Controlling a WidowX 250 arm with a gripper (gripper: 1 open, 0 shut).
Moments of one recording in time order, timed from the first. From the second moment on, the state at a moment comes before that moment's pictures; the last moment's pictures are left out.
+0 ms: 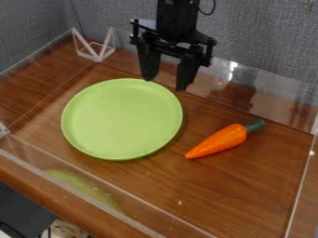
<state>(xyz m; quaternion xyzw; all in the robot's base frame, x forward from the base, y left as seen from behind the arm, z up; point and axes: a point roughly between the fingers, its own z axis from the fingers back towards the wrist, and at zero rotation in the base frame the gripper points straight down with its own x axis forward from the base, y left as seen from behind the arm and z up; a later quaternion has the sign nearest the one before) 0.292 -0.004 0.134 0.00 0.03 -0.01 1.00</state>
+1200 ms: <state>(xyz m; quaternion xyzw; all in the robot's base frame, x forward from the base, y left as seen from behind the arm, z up) 0.299 -0.095 0.035 0.01 0.09 -0.25 0.96</state>
